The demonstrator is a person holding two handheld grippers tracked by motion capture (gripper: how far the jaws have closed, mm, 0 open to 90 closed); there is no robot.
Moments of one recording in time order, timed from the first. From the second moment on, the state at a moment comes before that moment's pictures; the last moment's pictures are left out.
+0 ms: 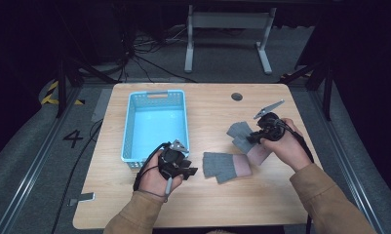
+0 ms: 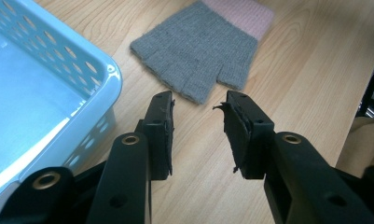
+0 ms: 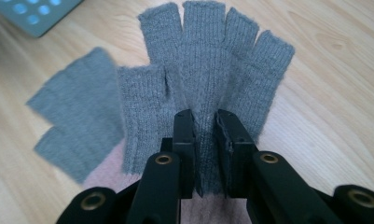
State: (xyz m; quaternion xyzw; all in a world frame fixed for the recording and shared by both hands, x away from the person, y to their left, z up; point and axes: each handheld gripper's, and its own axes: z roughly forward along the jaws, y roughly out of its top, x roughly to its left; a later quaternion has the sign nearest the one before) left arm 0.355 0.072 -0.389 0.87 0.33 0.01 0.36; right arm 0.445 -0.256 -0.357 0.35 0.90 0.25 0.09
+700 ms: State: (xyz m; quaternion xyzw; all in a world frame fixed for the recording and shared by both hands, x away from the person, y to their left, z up) left arm 0.354 0.068 -0.390 0.88 0.33 0.00 0.35; right arm 0.407 -0.210 -0.381 0.24 0.94 0.24 0.04
